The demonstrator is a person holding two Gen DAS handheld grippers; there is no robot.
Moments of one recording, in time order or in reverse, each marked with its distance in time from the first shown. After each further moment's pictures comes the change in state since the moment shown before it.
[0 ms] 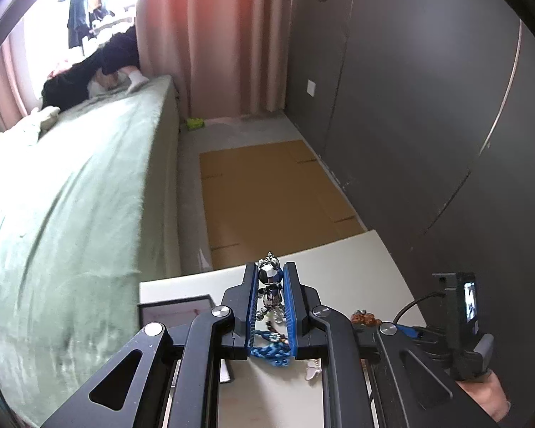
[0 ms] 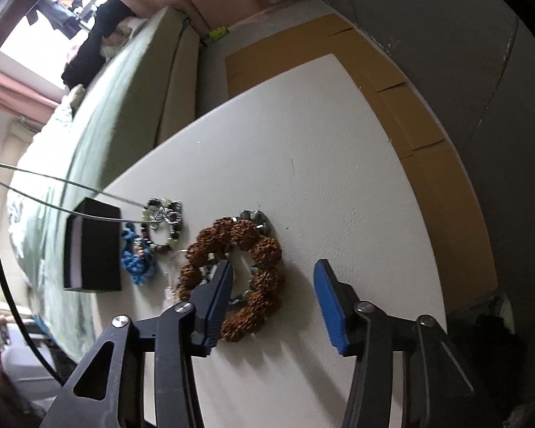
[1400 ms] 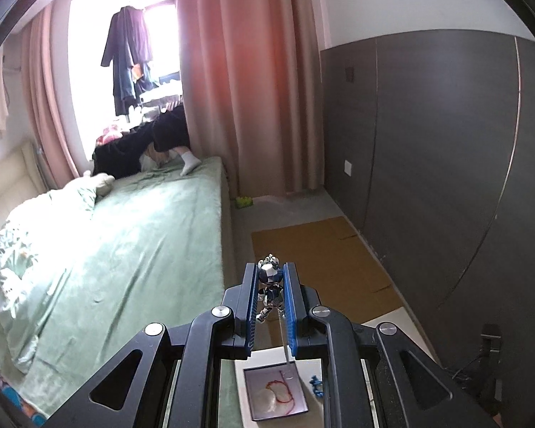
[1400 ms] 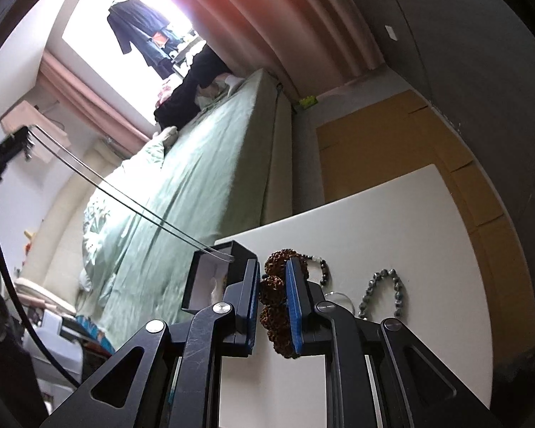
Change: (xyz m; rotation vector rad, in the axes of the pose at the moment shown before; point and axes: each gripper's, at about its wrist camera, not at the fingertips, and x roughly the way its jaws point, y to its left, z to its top) left arm -0.156 0.051 0.063 0.028 -0.279 0.170; right arm -0.105 0.078 -0.015 -0.139 -0.299 0.309
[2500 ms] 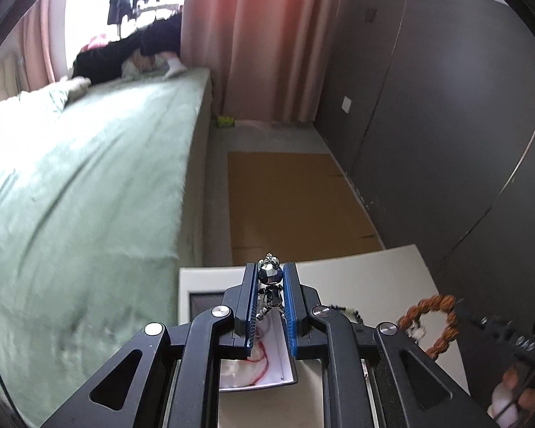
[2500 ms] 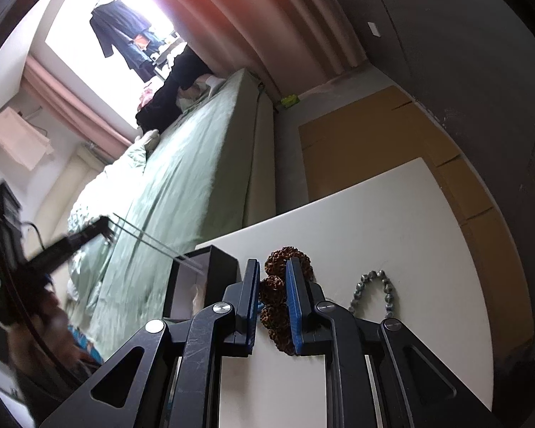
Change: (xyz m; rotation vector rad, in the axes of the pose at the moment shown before) left arm 0.148 0.016 -0.144 -0.183 0.251 -0.140; right arm 0.010 -0.011 0.001 0.047 -0.025 -0.055
